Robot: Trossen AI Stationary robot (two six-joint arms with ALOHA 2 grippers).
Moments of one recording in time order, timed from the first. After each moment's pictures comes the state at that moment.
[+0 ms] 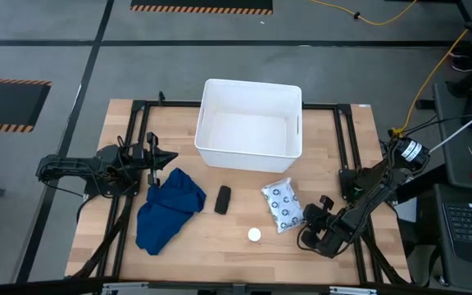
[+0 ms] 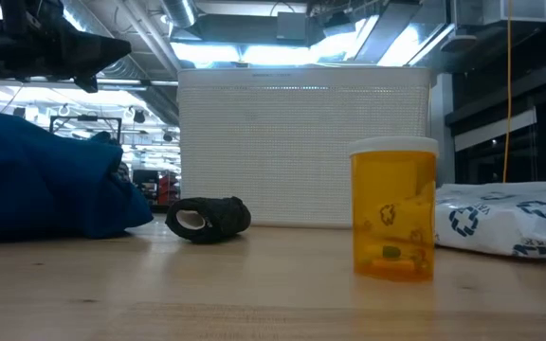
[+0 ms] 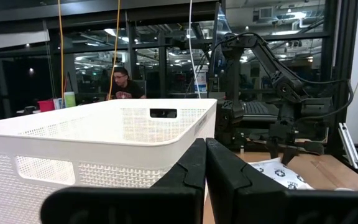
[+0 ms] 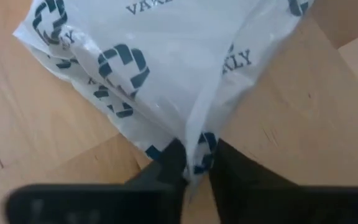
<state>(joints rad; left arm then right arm) 0.00 0.00 0.01 0.21 -0.19 0.04 0.92 1.57 0.66 -0.55 0.53 1.41</state>
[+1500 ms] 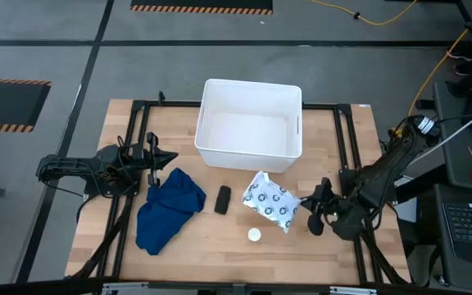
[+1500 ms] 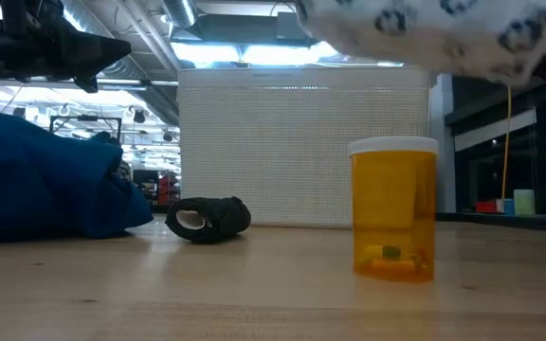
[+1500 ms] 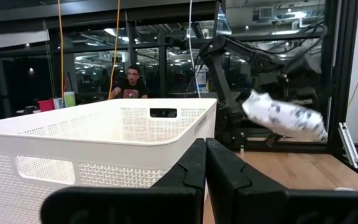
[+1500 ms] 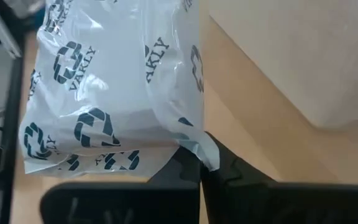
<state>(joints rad) 0.00 0.00 0.01 0.21 -0.19 0.04 0.85 1.12 0.67 -0.48 0.87 1.10</state>
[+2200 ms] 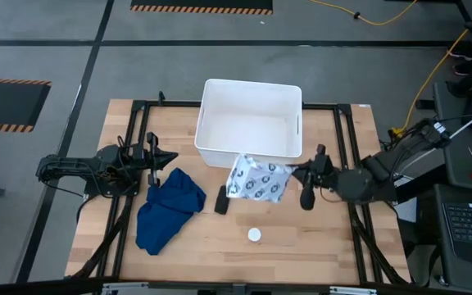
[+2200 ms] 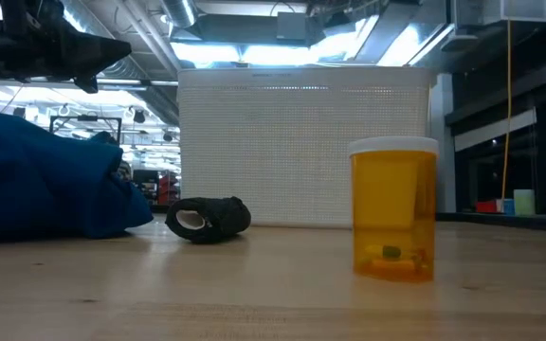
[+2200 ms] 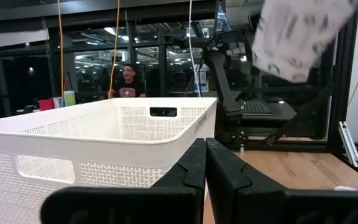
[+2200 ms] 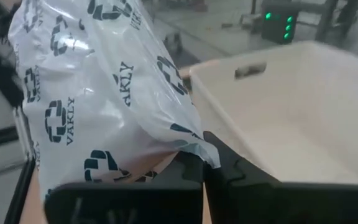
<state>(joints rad) 0.00 0.00 0.01 0.21 -0.19 0.04 0.54 1.05 0.98 -0.28 0.86 0.41</state>
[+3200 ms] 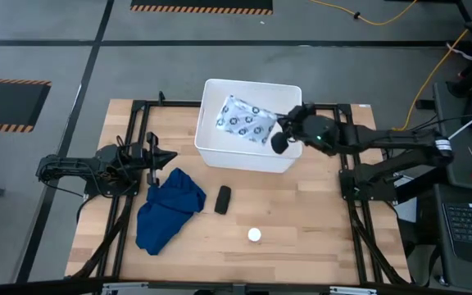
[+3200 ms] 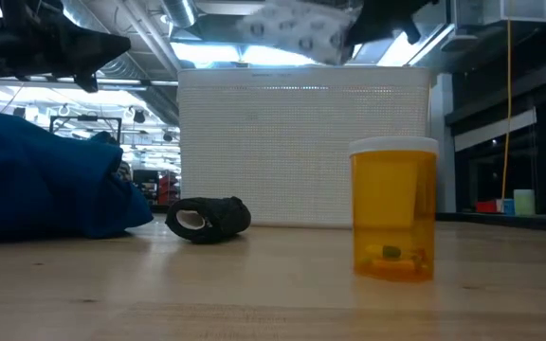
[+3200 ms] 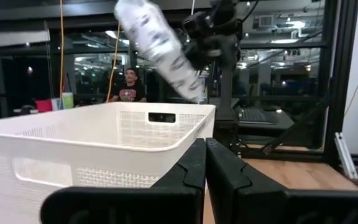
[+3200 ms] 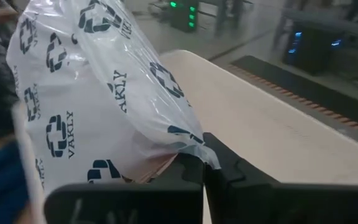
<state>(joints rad) 0.00 0.00 0.01 0.23 -0.19 0.00 -0.07 1.19 1.06 -0.28 0.65 0.24</state>
